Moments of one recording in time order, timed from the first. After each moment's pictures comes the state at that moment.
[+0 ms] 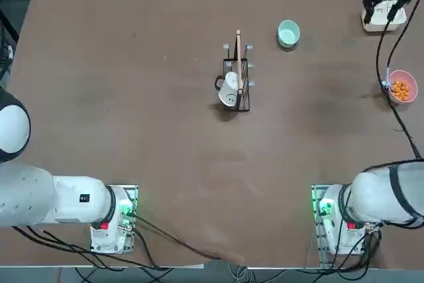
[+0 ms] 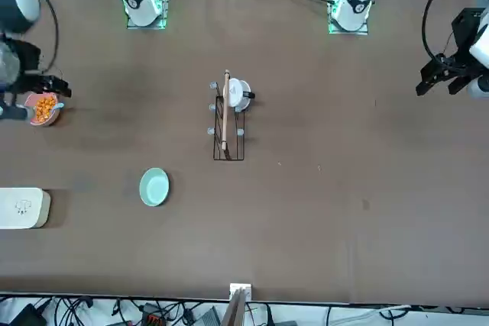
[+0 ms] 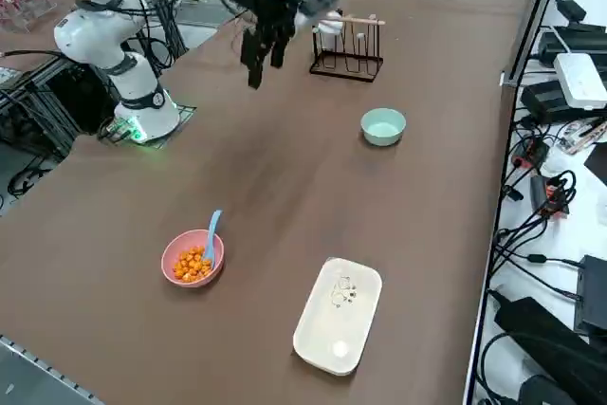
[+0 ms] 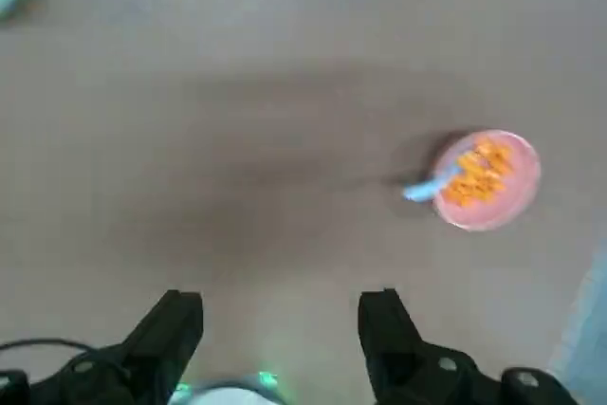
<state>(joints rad) -0.09 0.13 0.00 -1.75 -0.22 1.59 0.01</state>
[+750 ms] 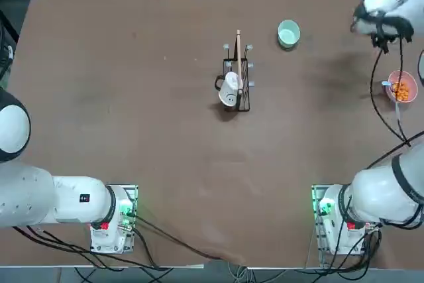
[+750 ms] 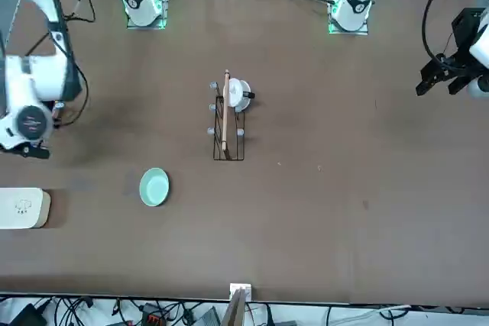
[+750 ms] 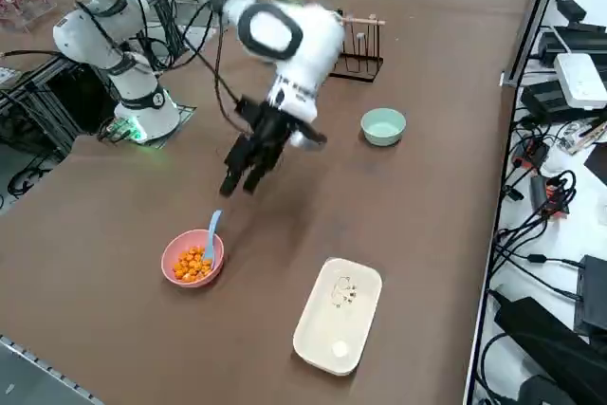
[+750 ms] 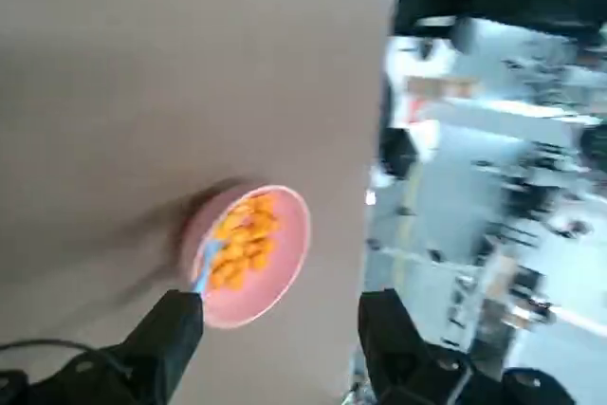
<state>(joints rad) -0.15 0.38 0.00 -1.97 -0.99 1.86 0.57</state>
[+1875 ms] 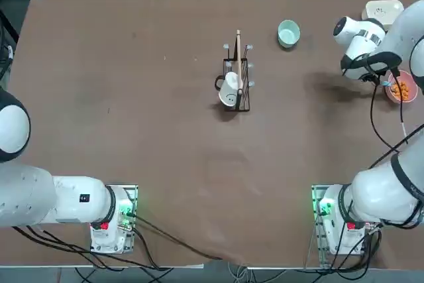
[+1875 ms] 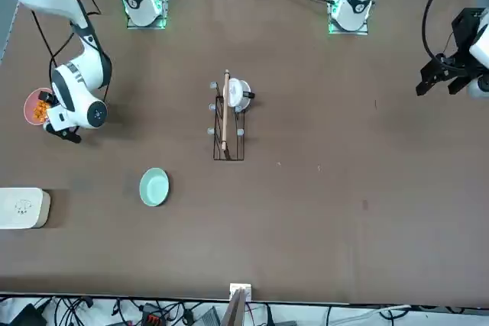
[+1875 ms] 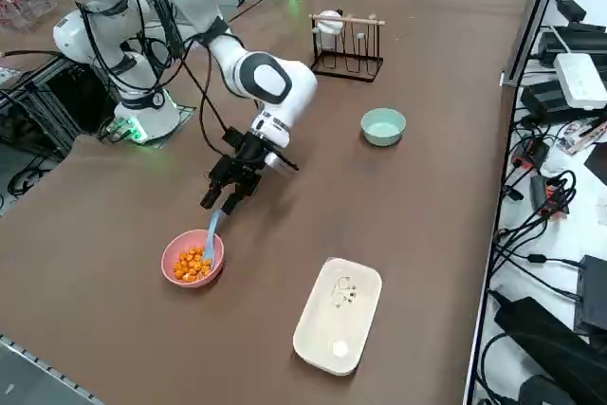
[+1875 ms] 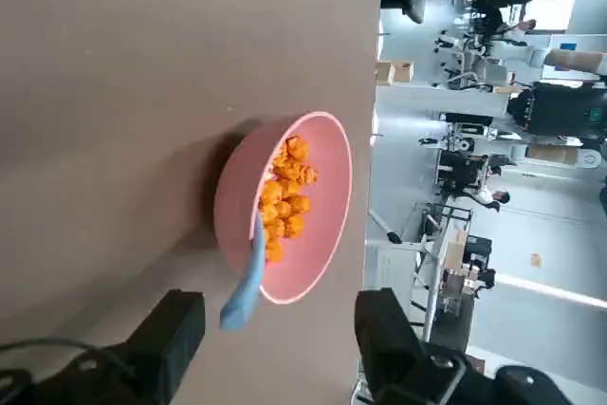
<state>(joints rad) -0.12 0.45 0.01 -2.18 -1.16 1.87 0.95</state>
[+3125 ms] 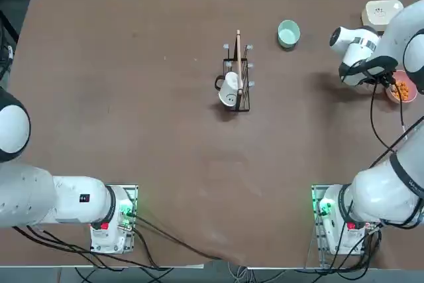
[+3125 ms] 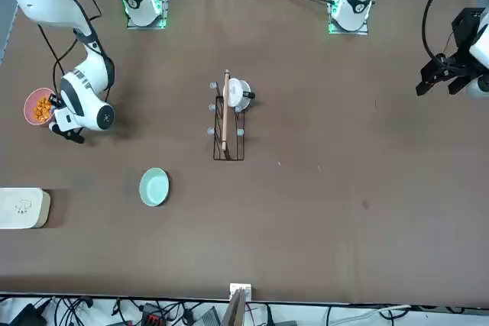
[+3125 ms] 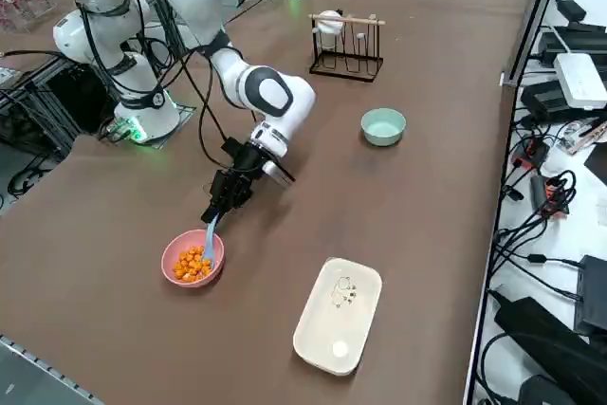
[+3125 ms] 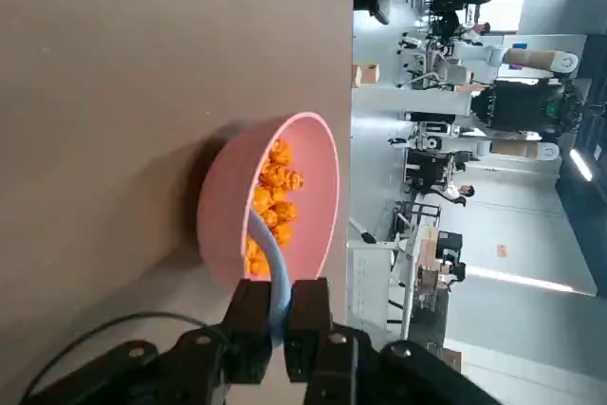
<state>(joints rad) -0.12 0.51 0.01 -2.16 -1.23 1.82 1.04</state>
